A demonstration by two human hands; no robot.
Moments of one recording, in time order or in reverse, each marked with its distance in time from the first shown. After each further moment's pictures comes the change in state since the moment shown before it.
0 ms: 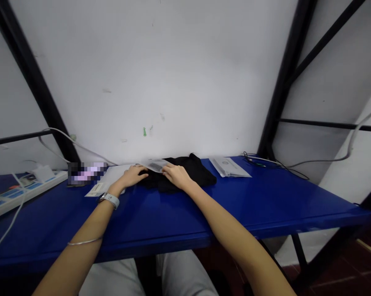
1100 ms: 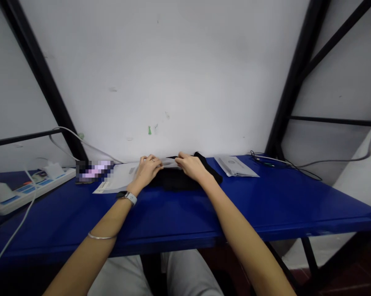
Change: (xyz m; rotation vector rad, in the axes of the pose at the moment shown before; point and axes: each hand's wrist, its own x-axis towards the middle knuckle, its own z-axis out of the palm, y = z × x) left_hand -0.005 0.049 -0.004 0.143 0.348 0.357; right_hand -0.002 0.010 -0.041 -0.305 -0.035 -0.011
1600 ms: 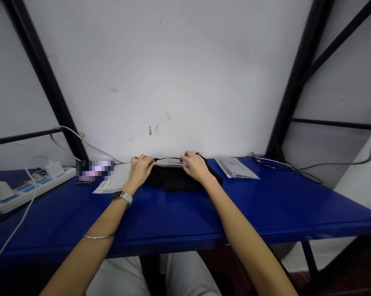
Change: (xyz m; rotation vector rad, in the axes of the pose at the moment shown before) left_hand -0.006 -0.016 -0.002 0.015 0.085 -0.188; right_hand -0.006 0.012 0.005 -0.043 0.077 0.092
